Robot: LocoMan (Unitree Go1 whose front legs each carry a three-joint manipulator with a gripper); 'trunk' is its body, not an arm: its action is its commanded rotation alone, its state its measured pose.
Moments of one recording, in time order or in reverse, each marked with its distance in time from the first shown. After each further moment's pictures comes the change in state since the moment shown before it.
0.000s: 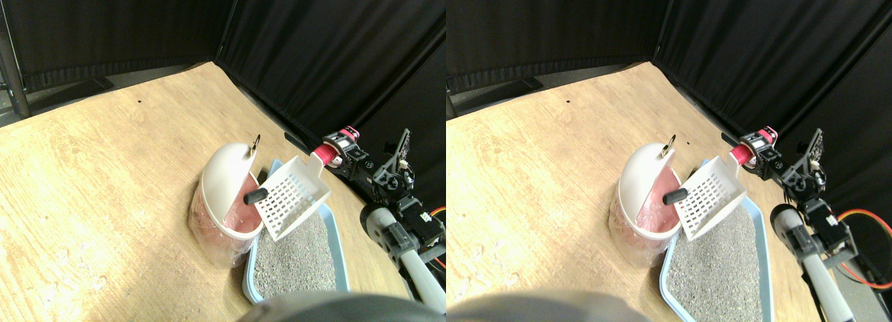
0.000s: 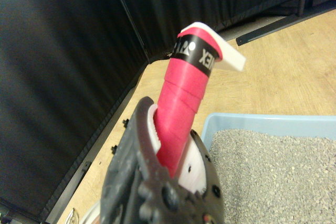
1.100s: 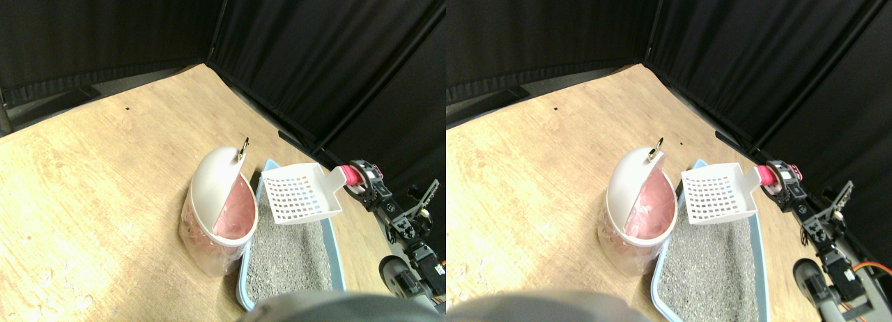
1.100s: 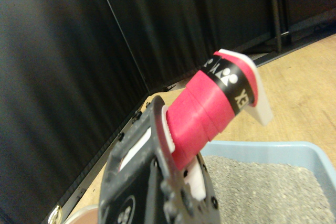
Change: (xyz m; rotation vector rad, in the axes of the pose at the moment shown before) right arm -0.046 -0.055 -0.045 0.278 -0.213 -0.141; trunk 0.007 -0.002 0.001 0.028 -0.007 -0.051
